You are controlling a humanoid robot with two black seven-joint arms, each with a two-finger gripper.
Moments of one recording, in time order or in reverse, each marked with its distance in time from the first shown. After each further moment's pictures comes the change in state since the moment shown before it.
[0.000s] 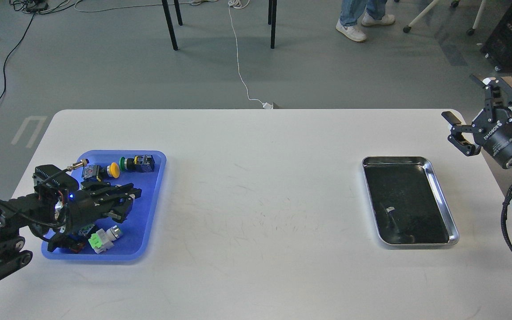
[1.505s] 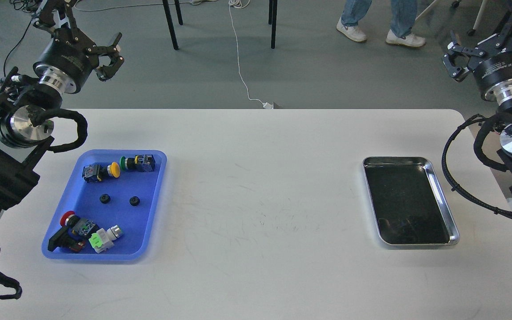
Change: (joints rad) left arm -0.257 -0.338 -0.677 0.318 -1.880 -0.472 0.199; right arm 0.144 0.362 0.517 -0.280 0.150 -0.098 -0.195
